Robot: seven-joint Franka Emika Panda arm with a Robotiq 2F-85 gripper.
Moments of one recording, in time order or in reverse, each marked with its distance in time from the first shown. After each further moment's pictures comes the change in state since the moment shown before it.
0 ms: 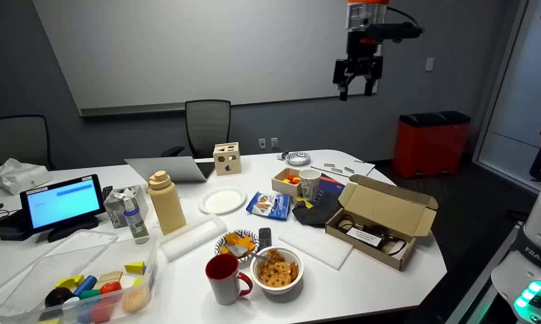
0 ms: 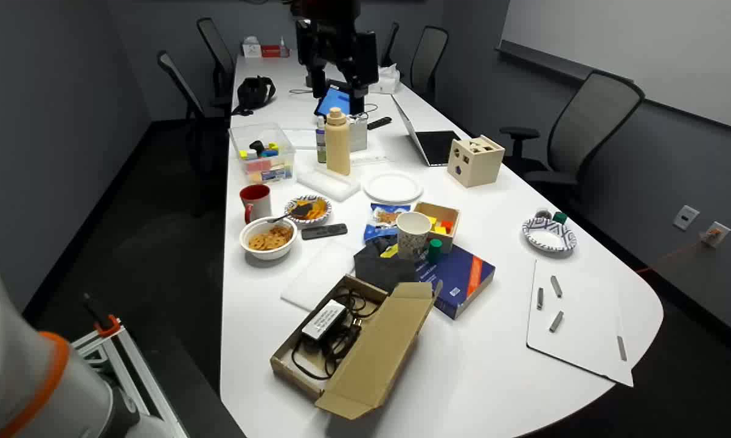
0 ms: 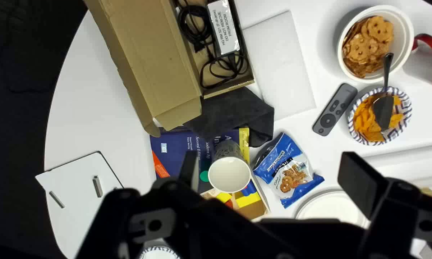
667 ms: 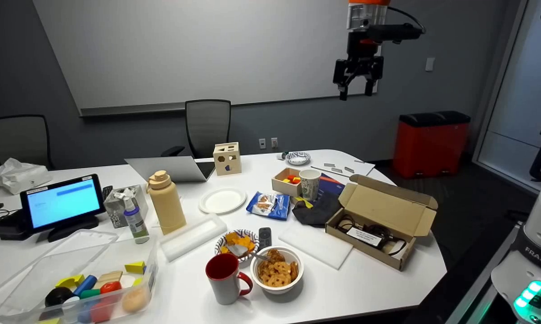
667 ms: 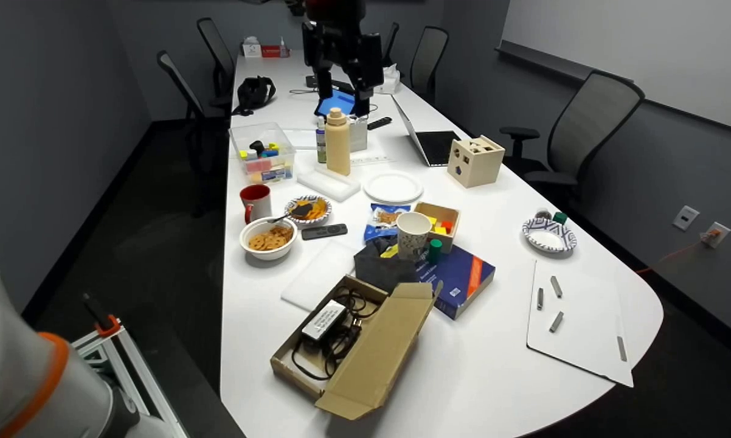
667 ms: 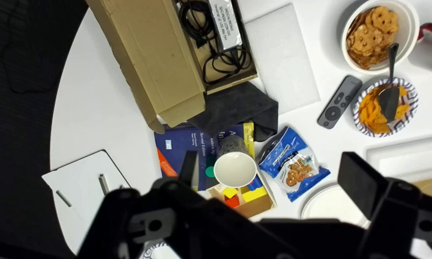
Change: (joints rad) arm -0.011 0.005 -0.006 -0.004 -0.006 0.026 0.018
